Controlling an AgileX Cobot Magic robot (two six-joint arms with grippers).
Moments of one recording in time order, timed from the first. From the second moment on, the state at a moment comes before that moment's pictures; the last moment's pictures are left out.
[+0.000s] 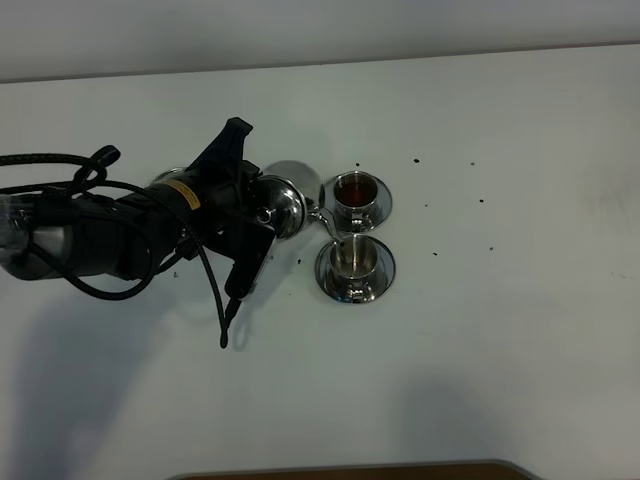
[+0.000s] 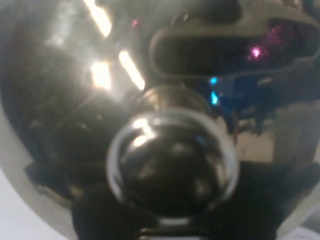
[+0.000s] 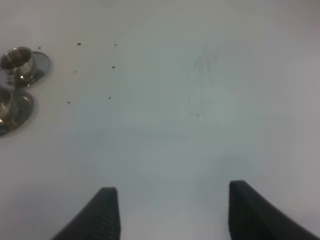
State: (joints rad) left arm -0.40 1.92 -0.86 0.00 -0.48 1.91; right arm 0.05 -0.01 -0.52 0.10 1.12 -0.06
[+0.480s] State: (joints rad) left arm -0.43 1.92 -0.86 -0.06 -0.58 2.07; right arm 0.05 -0.01 -0.52 0.10 1.12 -0.06
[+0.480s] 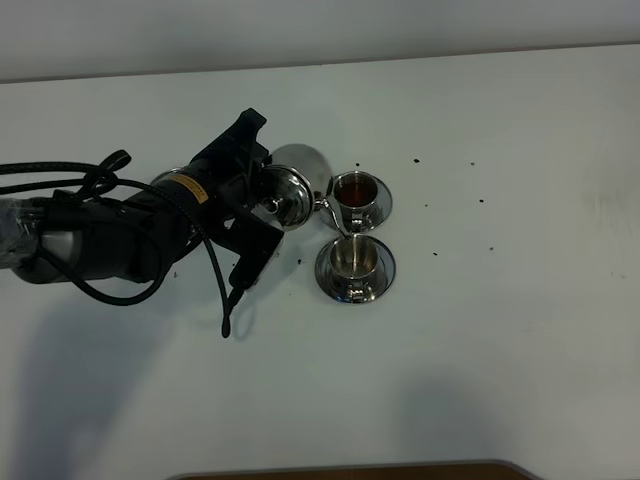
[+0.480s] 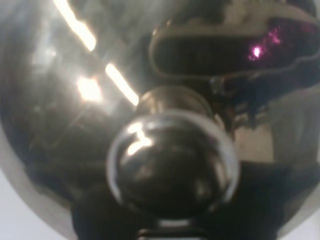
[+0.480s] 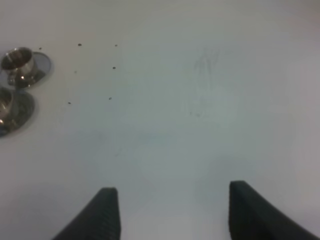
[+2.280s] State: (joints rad) left arm -0.42 1.92 -0.86 0.11 -0.70 2.08; right arm 0.05 -0.01 -0.52 0.10 1.12 -0.06
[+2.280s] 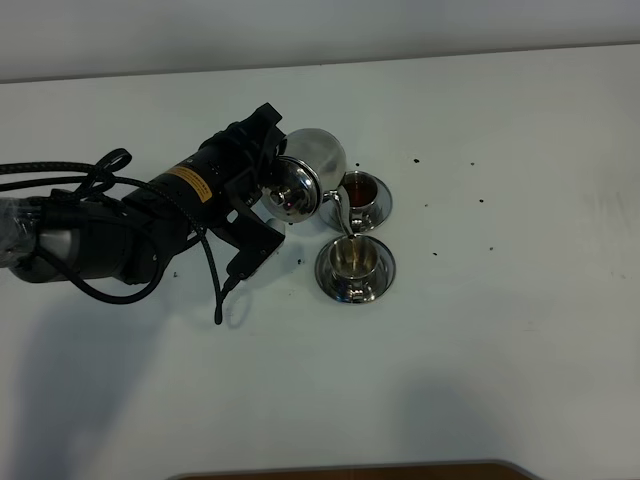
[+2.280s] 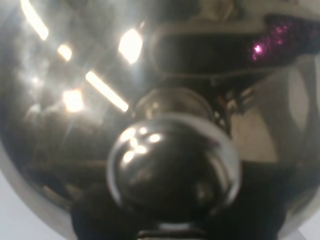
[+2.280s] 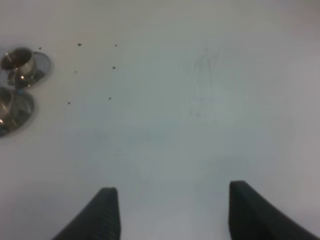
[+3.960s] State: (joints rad) left arm -0.39 1.92 -0.87 0.24 -0.74 2.08; right arm 0.05 -0.01 -0.52 0.10 1.12 -0.06
